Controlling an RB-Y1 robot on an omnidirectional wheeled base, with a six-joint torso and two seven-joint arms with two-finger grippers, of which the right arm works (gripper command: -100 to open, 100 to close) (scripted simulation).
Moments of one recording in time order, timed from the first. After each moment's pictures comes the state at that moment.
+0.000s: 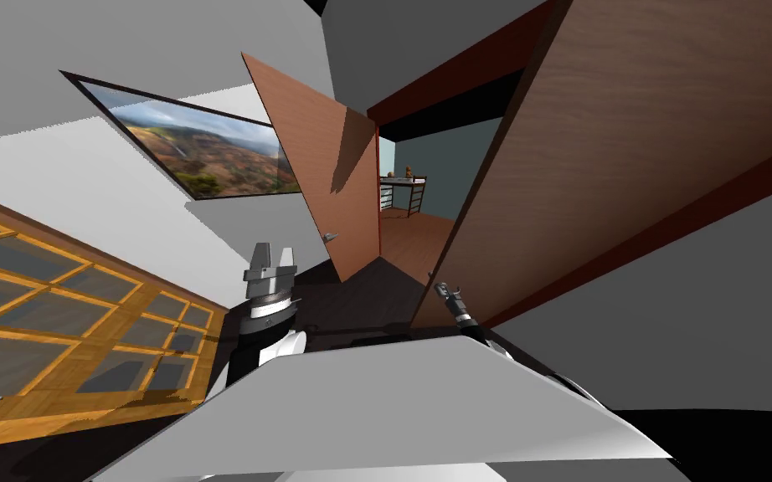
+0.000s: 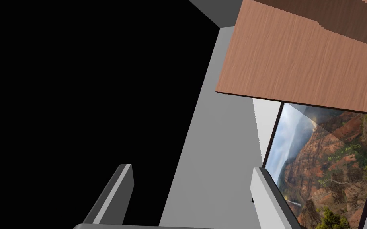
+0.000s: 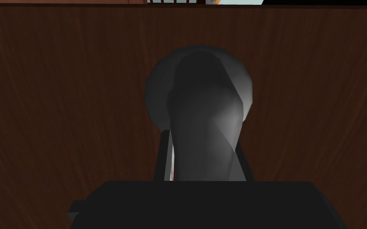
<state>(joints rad) 0.01 -0.43 0.08 -0.50 -0.10 -1.09 -0.38</state>
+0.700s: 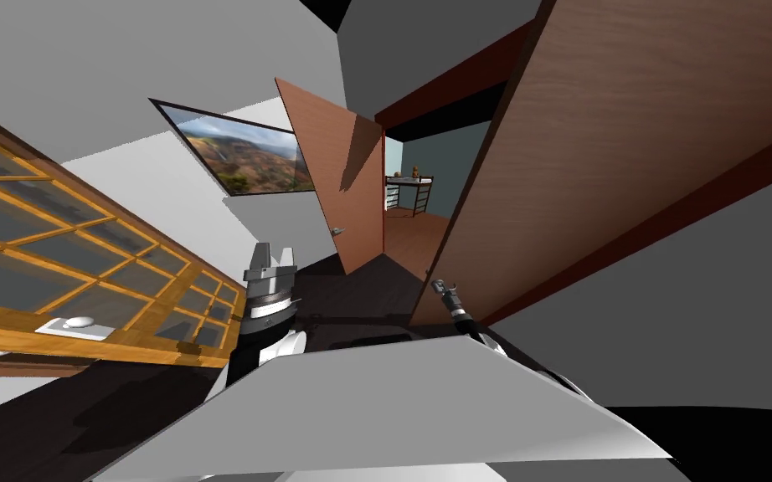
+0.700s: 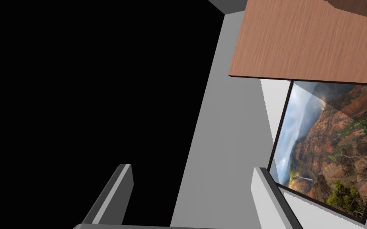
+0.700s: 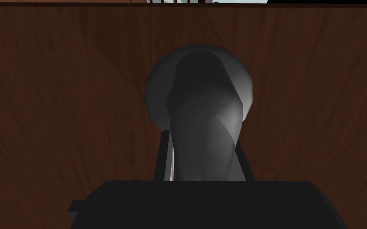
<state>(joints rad) -0.02 -0.39 0.01 -0.52 -0.03 -1.02 -0.37</state>
